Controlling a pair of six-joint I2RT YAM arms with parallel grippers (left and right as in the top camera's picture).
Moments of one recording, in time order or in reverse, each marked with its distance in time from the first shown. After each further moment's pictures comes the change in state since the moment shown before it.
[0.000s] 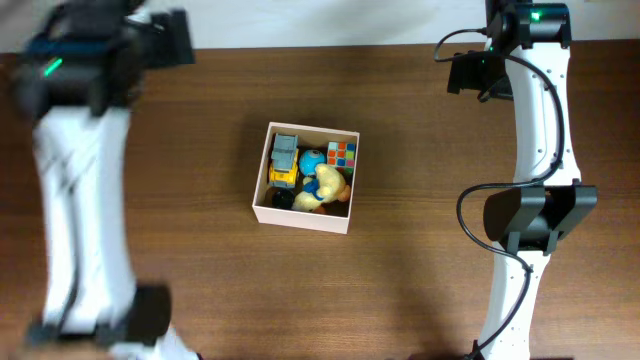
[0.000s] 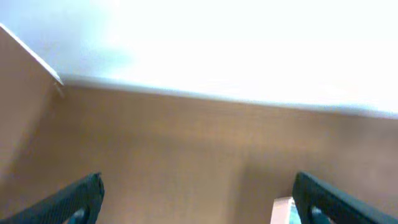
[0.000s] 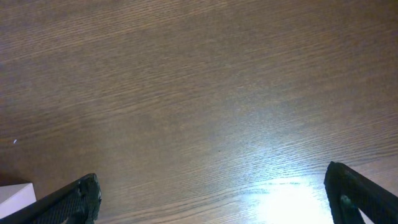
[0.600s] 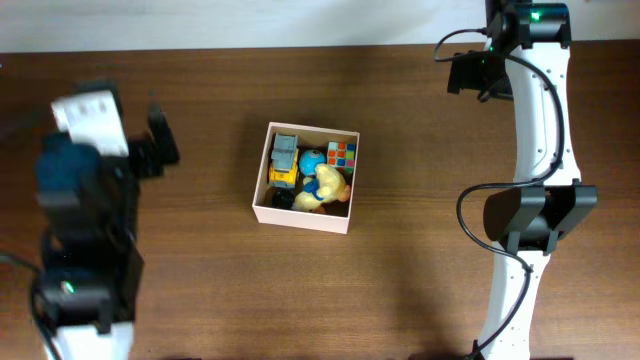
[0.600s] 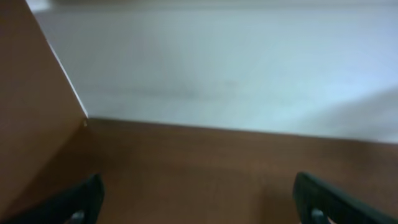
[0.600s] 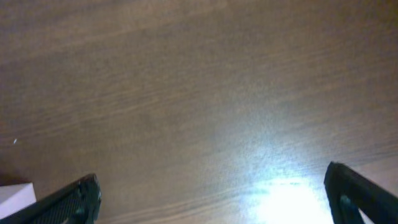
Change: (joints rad) left arm 0.076 -0.806 -1.281 0.818 0.026 0.091; right arm 0.000 0.000 0.000 0.000 0.000 0.000
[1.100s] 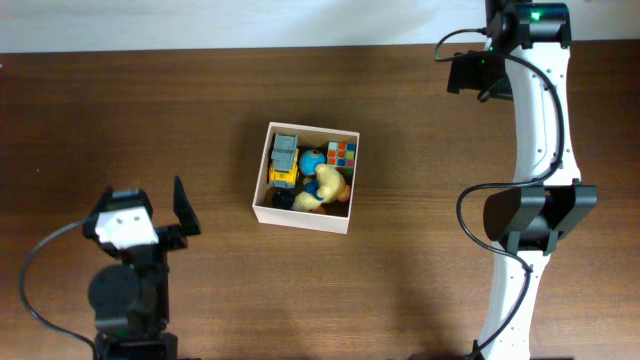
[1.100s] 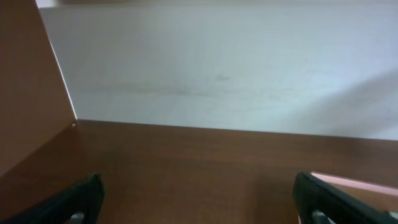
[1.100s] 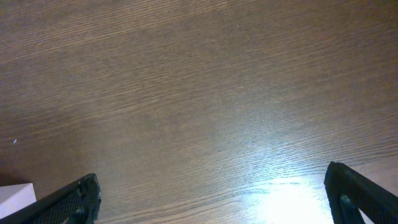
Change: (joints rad) left arm 0.023 -0.480 -0.682 0.395 0.058 -0.001; right arm 0.000 0.000 0.000 0.000 0.000 0.000
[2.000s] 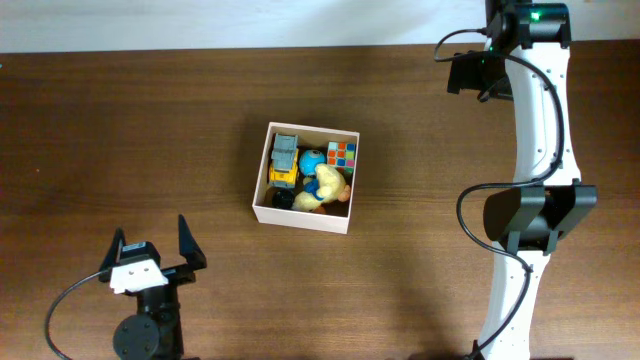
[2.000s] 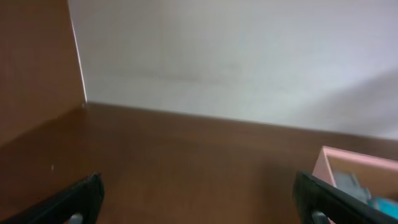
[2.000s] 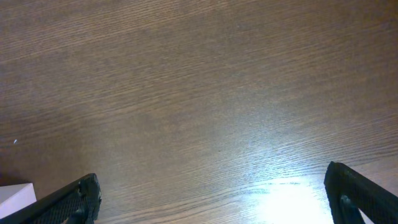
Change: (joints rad) left arm 0.054 -0.430 -0.328 -0.039 0.007 -0.061; right arm 0.000 0.000 0.000 0.000 0.000 0.000
